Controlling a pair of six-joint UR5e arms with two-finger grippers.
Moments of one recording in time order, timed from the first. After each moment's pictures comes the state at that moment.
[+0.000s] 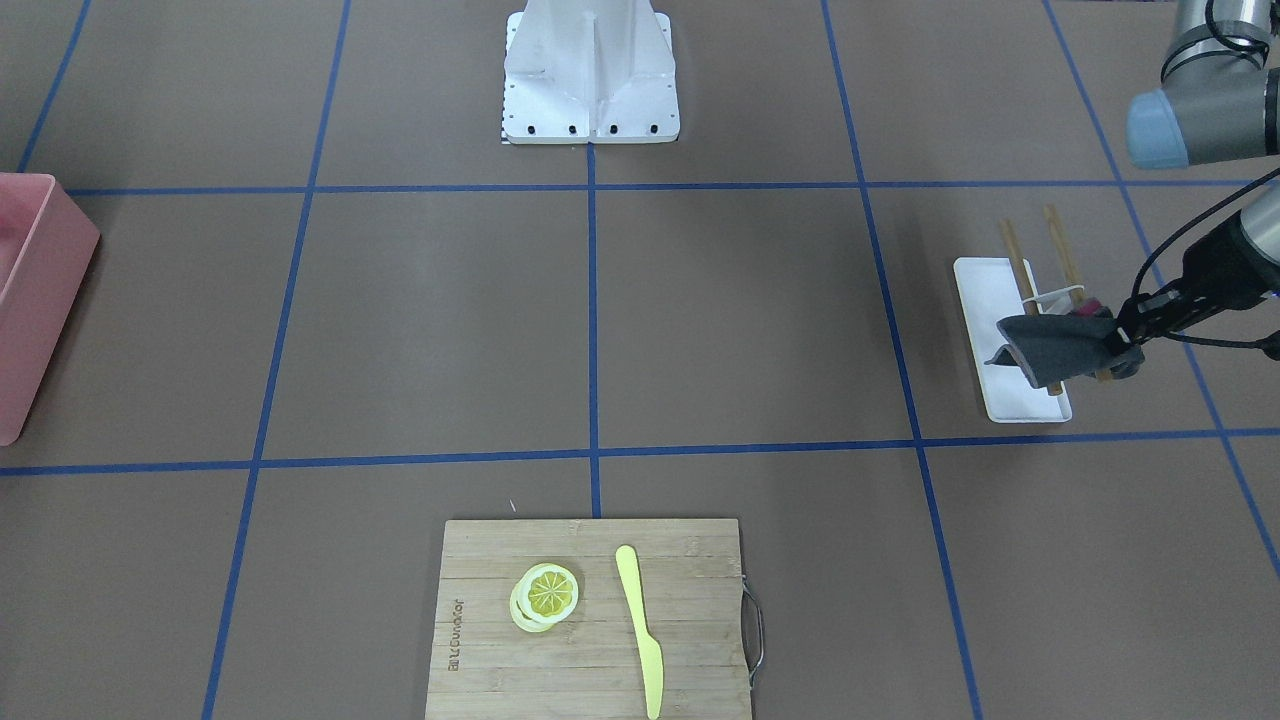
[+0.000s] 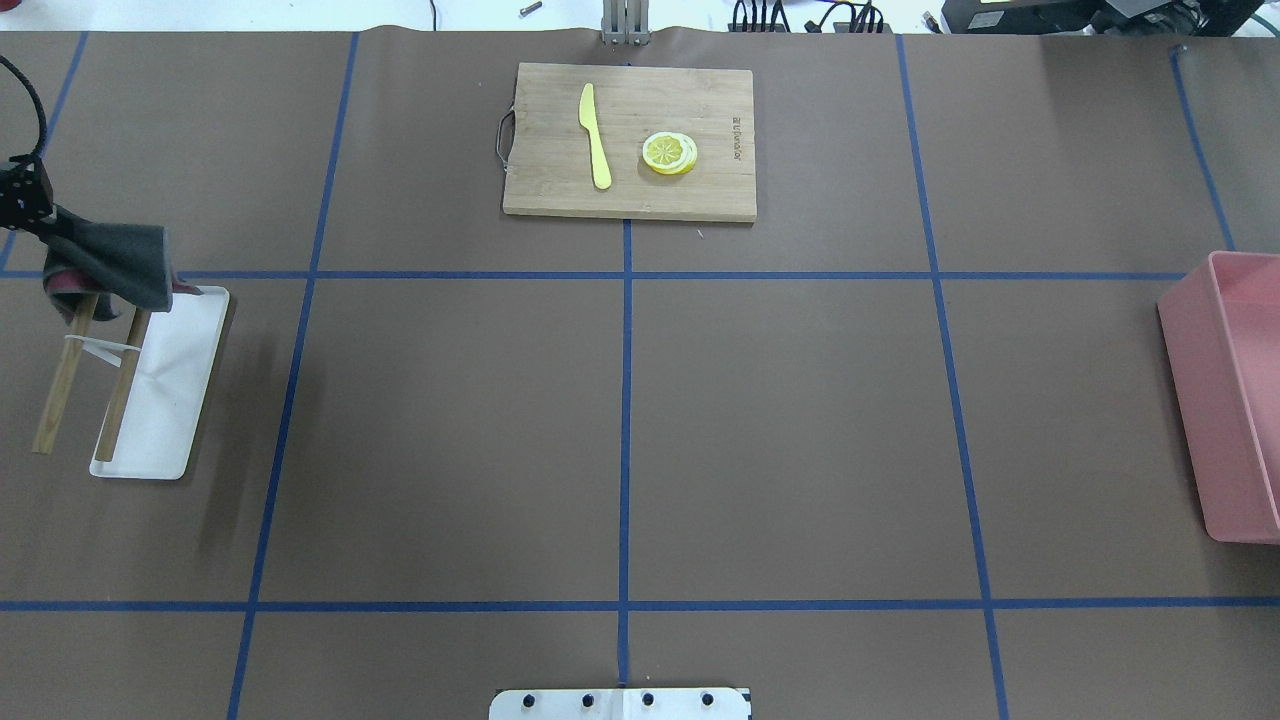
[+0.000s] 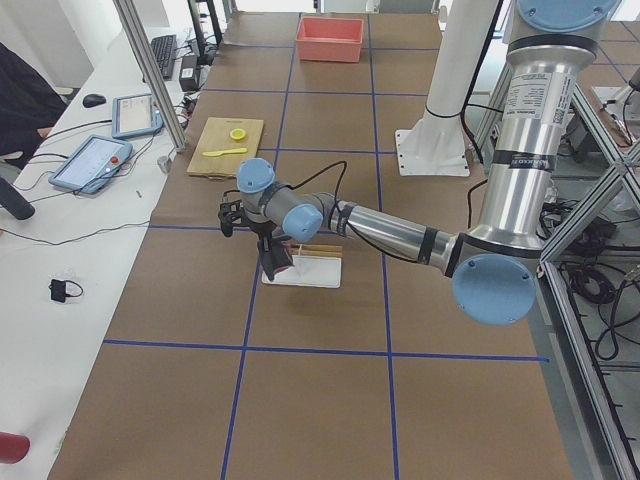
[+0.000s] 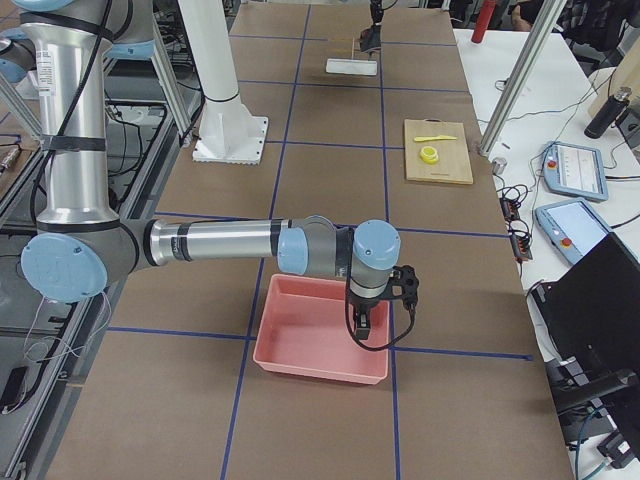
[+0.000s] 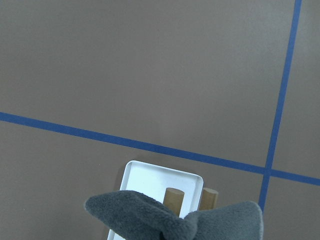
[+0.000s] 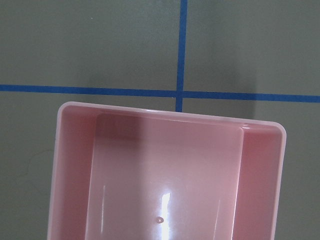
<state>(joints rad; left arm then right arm) -1.27 -1.72 -1.68 -1.86 -2.42 -0.86 1.57 -1.59 1.68 -1.65 2.38 -0.03</state>
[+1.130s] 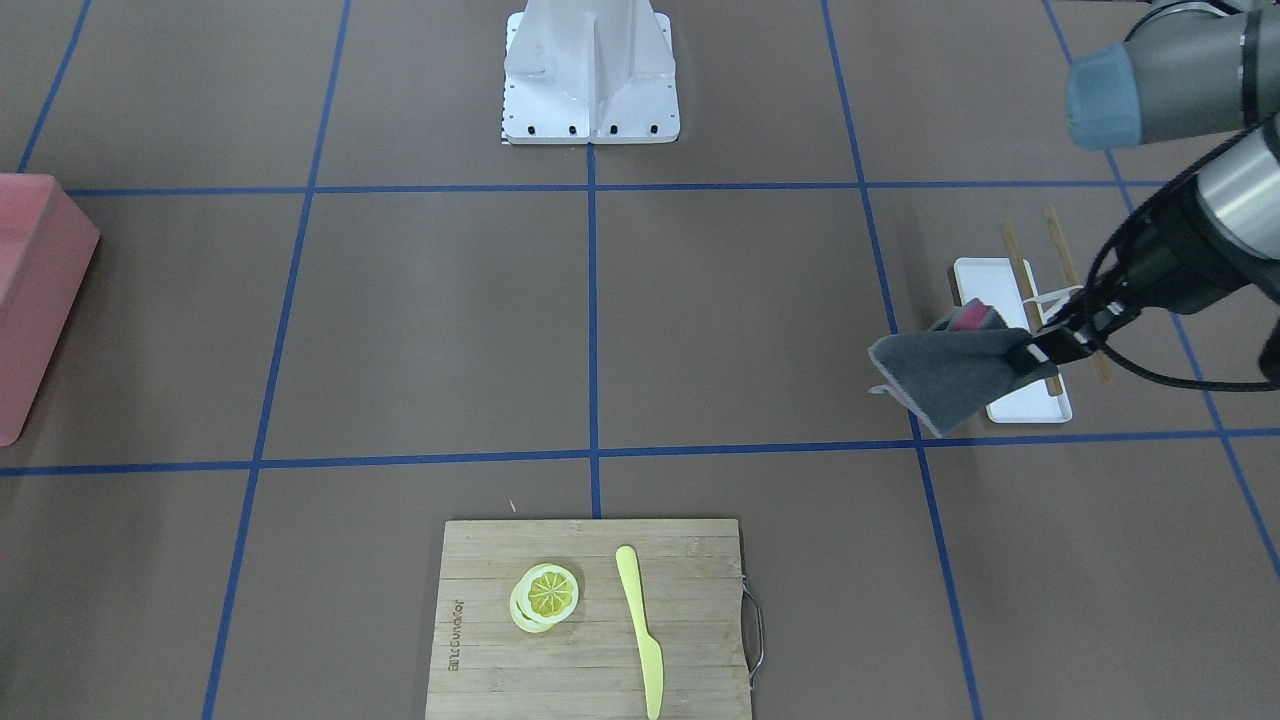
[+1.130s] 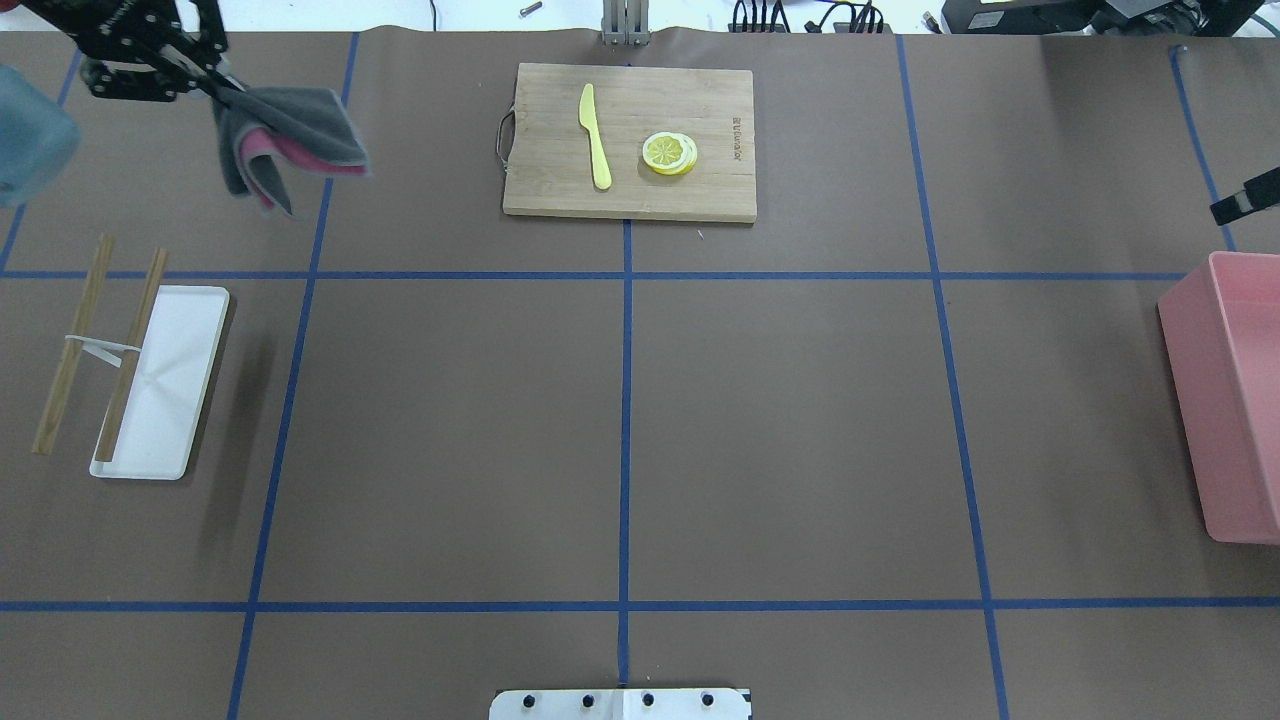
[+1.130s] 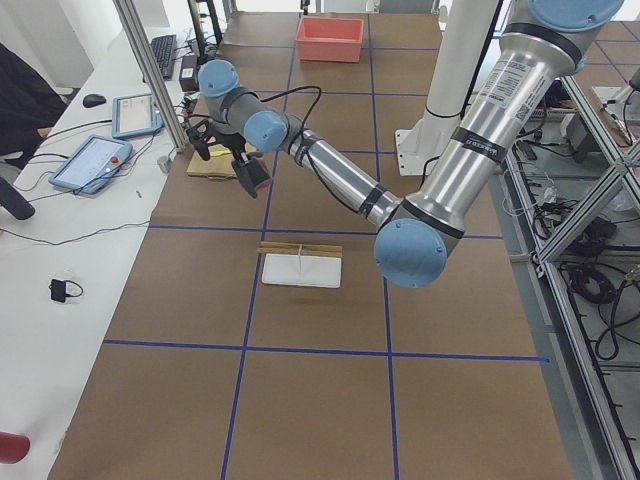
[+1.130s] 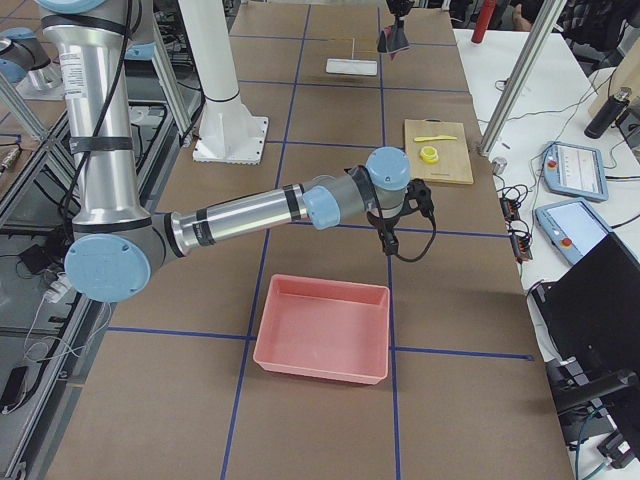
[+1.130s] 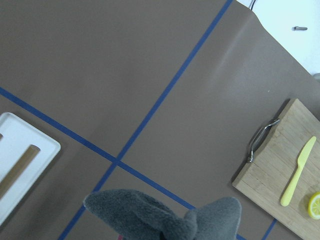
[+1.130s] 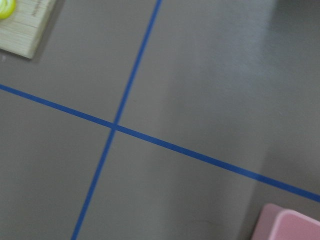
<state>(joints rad) -1.16 -2.14 -1.71 -1.61 -2.43 -1.51 1.36 -1.48 1.81 -1.38 2.51 0.17</state>
